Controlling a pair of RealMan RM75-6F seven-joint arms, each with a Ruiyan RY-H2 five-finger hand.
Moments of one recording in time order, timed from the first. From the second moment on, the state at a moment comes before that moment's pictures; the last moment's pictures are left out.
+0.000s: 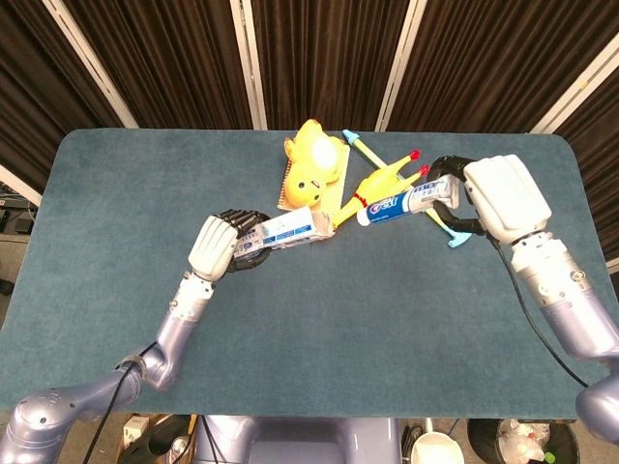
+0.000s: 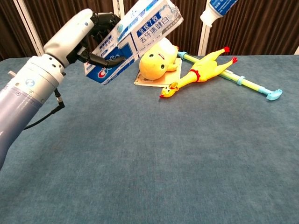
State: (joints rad) left arm -0.82 -1.95 -0.24 -0.81 1.55 1.43 -0.35; right arm 0.70 -0.64 0.45 -2.01 -1.06 0.90 0.01
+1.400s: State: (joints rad) left arm -0.87 -2.07 -0.24 -0.72 1.54 1.45 -0.40; right arm 0.74 -0.51 0.52 -2.10 -0.93 0.78 0.28
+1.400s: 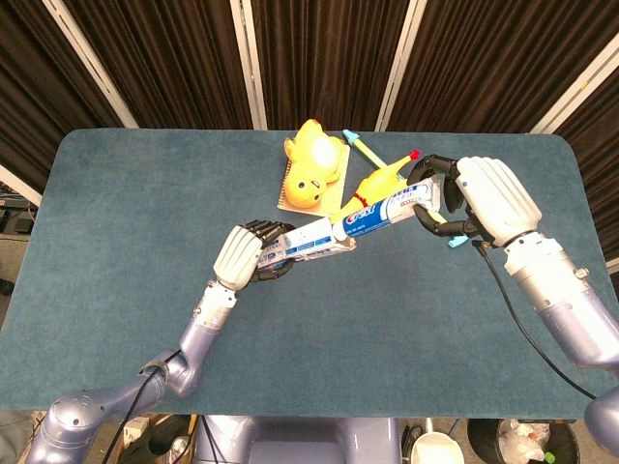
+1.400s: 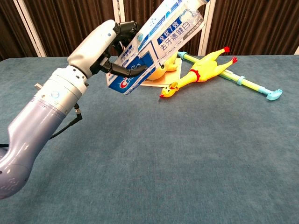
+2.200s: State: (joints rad) left arm -0.91 -2.13 -0.27 -0.69 1.53 1.45 -0.41; right arm 0.72 -0.49 0.53 -2.16 -0.90 0.79 0.35
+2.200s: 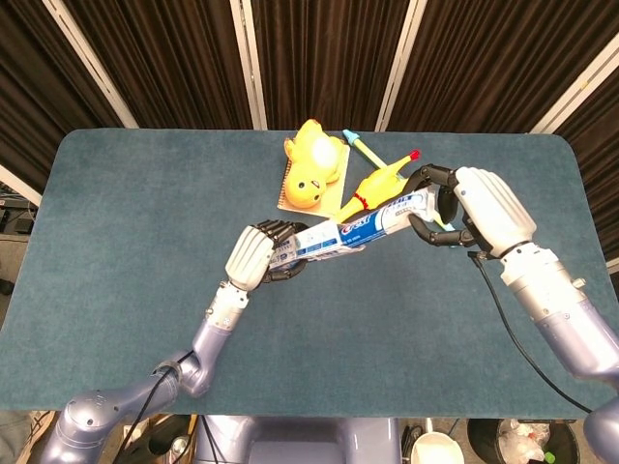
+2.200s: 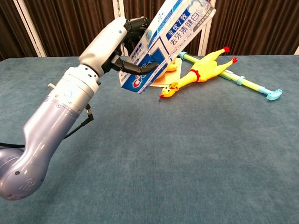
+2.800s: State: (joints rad) left arm -0.94 -2.16 -0.29 -0.72 1.51 1.44 -0.39; right arm 0.73 -0.52 0.52 -2.18 -0.88 0.83 0.32
